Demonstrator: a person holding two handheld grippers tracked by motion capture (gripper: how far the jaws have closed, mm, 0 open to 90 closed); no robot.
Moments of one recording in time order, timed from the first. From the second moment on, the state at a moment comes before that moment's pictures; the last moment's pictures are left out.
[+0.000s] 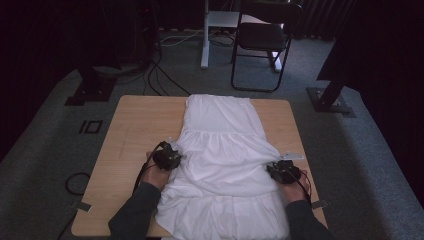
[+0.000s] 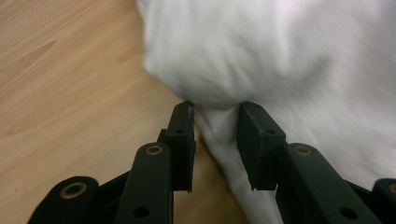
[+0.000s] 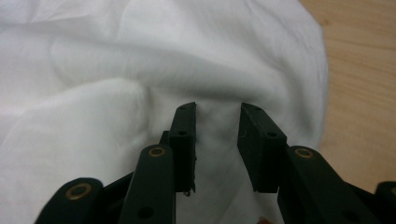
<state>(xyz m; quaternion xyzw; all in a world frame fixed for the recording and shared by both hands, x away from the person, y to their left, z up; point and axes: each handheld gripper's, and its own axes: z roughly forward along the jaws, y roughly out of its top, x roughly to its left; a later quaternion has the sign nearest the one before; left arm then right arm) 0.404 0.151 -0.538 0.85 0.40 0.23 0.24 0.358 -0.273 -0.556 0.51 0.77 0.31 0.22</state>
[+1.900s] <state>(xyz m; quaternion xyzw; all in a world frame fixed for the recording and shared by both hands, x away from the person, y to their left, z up) 0.235 0.183 -0.514 0.85 0.33 0.10 0.39 0.212 -0.374 -0.520 0.52 0.70 0.45 0.21</state>
